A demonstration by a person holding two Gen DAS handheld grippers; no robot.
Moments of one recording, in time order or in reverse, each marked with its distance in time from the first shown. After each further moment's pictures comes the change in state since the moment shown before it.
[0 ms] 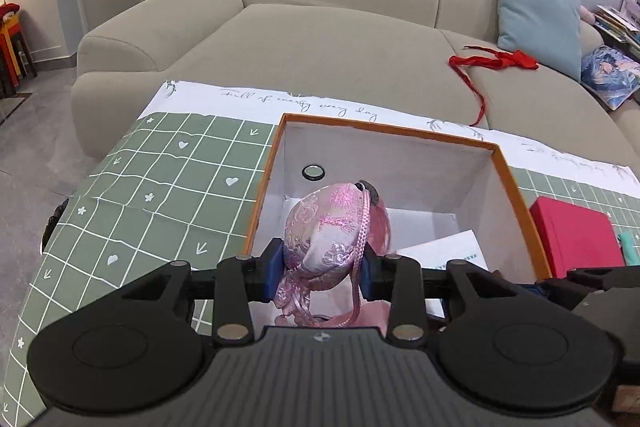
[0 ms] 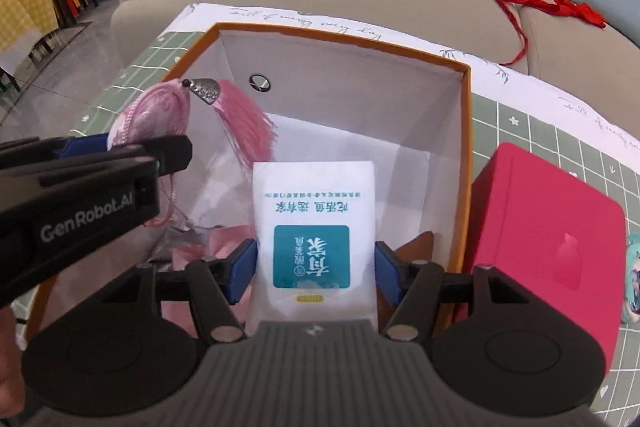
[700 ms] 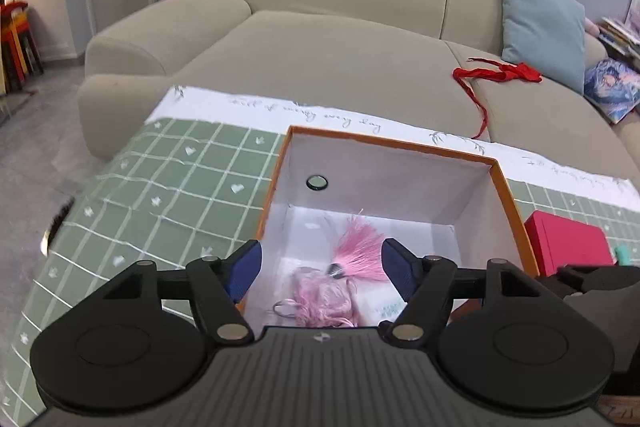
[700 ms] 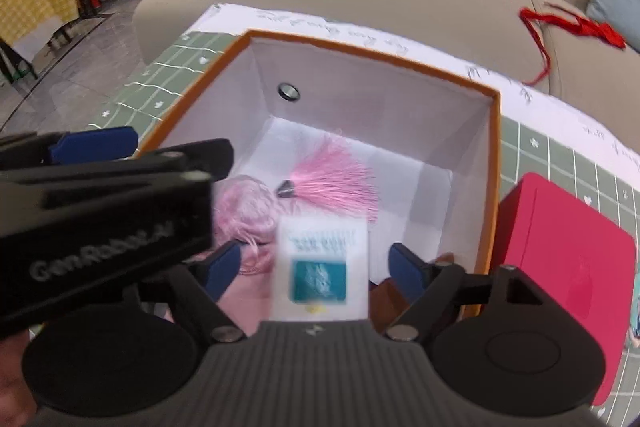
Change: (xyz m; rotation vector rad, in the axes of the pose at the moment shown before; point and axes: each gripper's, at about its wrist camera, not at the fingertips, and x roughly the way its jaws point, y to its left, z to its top) left arm -0.012 0.001 0.005 -0.016 -0.030 0.020; right arm -0.015 0.017 0.004 -0.065 -0.021 0.054
